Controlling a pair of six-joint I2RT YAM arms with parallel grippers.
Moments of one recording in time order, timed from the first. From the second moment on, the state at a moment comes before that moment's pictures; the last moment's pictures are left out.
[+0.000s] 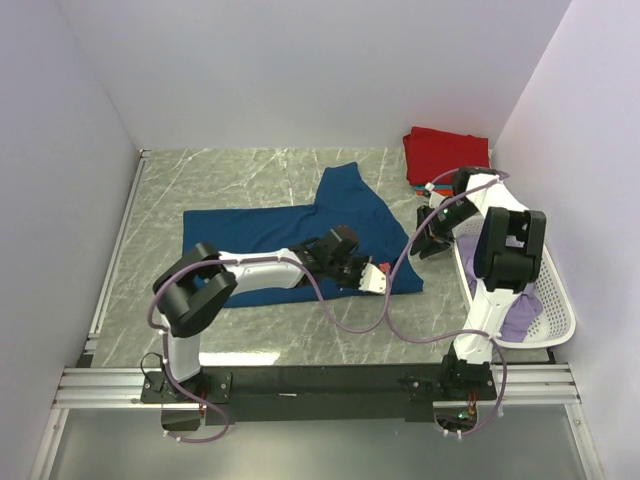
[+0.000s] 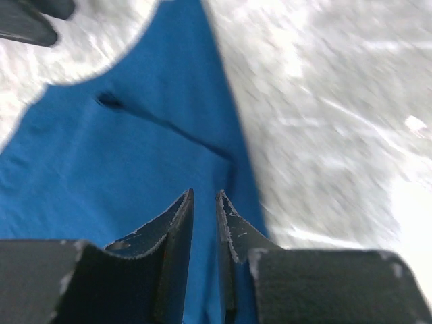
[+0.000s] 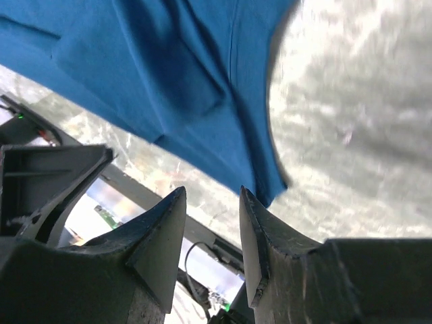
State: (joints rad) left arm -0.96 1.85 1.15 -0.02 0.41 0.84; right arm -0.11 2.02 1.54 -1.22 -0.57 -0.18
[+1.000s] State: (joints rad) left arm -1.00 2.03 1.28 -0.03 0.39 0.84; right arm -0.17 2.00 1.57 -1.31 -0.64 -0.25
